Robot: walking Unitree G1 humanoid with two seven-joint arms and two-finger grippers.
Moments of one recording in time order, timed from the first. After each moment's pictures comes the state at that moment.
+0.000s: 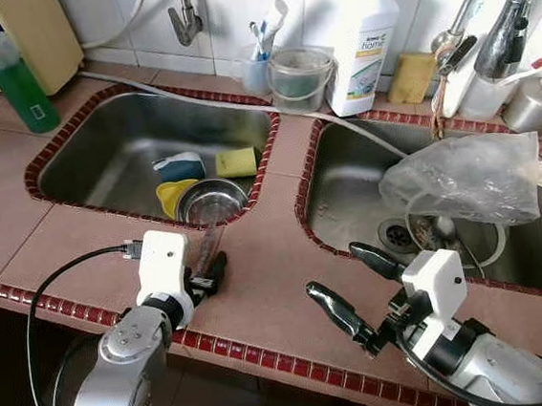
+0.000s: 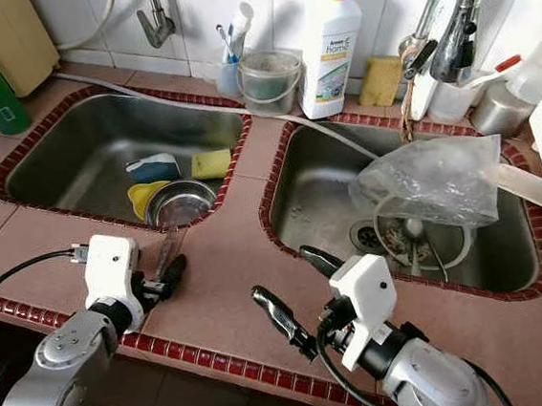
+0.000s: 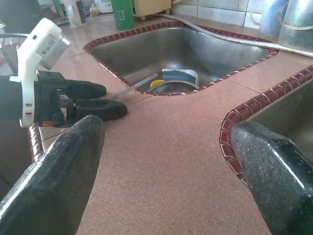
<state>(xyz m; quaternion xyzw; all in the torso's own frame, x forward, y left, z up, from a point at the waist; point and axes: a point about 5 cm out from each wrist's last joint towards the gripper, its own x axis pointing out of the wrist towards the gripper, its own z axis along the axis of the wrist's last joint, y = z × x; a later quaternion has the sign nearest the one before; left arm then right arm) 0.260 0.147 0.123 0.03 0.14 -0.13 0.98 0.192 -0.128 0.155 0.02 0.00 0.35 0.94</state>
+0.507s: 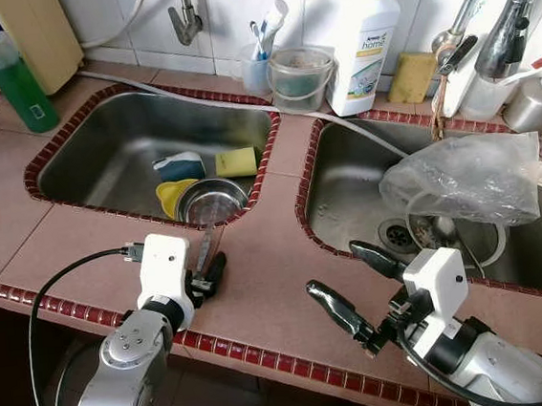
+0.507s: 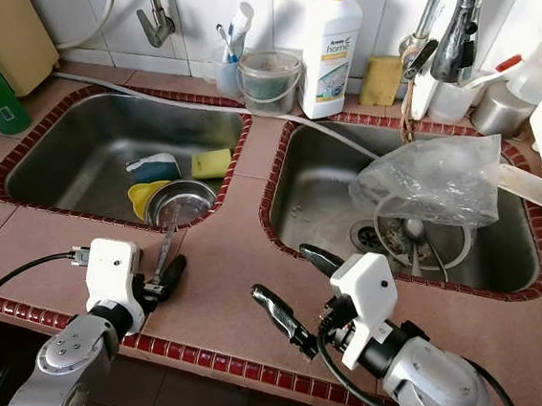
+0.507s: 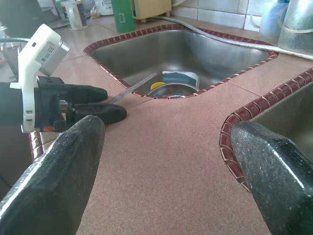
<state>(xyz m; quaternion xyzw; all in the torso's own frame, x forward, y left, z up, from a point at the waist) 0.259 0.146 0.121 0.04 0.12 -0.14 0.98 0.192 -0.128 0.157 0.02 -0.01 0.35 0.94</state>
